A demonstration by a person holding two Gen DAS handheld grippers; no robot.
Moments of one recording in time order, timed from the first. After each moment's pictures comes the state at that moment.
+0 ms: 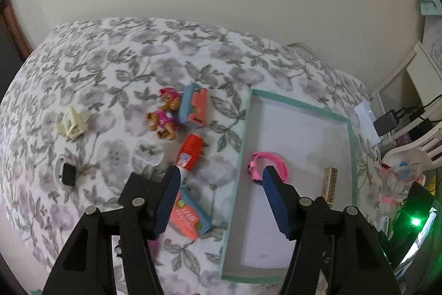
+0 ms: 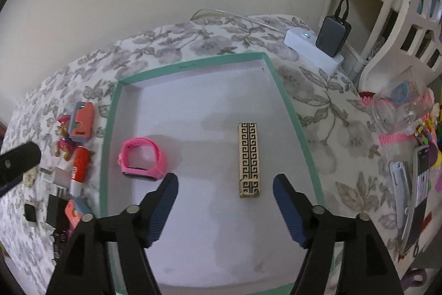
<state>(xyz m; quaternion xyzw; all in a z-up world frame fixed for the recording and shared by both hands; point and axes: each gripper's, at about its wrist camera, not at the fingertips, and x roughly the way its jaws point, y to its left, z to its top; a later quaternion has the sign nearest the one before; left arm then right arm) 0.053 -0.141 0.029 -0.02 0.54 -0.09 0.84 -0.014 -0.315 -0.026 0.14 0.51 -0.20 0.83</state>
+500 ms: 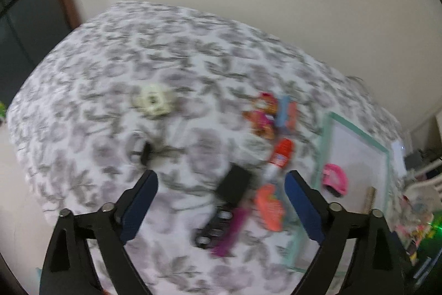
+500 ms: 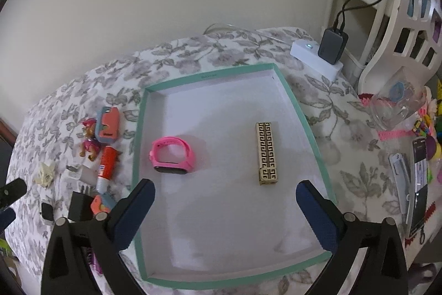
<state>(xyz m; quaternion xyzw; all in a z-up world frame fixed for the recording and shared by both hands) 0.034 -0.022 0.034 -0.07 0.52 0.03 0.85 -0.030 -0.286 -0.001 0.15 0.47 -0.19 0.85</state>
